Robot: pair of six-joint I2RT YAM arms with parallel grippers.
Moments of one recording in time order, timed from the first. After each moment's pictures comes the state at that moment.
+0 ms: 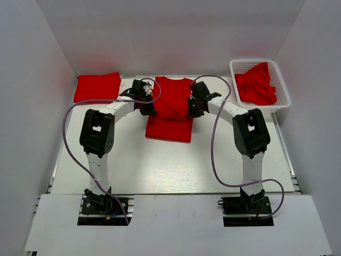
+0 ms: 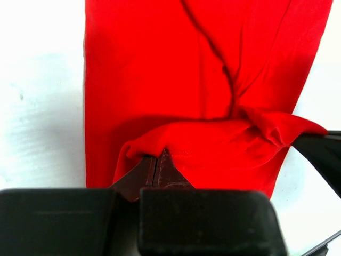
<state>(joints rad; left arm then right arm) -0.32 2.05 1.51 -0.38 0.23 -0.50 0.47 2.05 1.53 -0.46 -0.10 0.29</state>
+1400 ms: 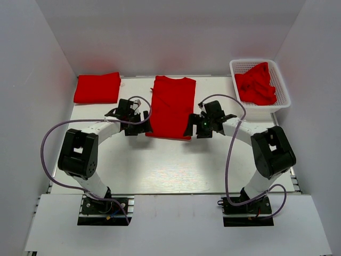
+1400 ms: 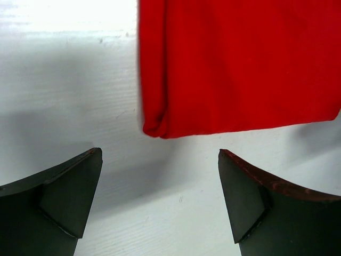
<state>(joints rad) -0.28 1.67 0.99 -0.31 0.25 -0.37 0.45 1.67 0.98 -0.24 -0.35 0.45</state>
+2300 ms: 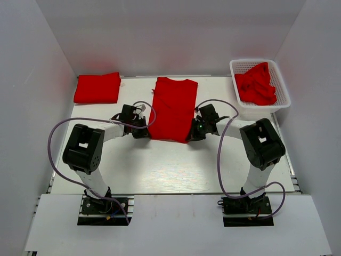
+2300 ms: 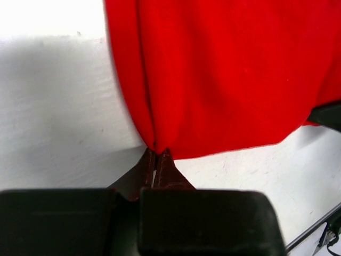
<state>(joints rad) -0.30 1.77 0.93 -0.12 0.36 -0.37 0.48 1.83 1.00 -0.15 -0.40 0.51</state>
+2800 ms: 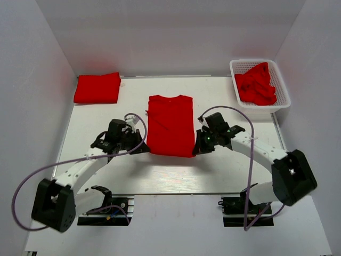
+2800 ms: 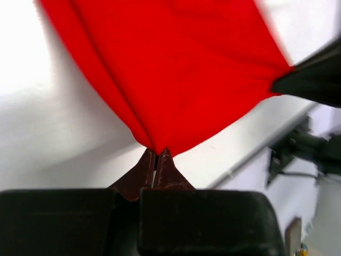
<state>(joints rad) -0.36 1.17 0.61 -0.25 0.44 -0.51 0.56 1.41 0.83 -0.42 -0.38 0.47</state>
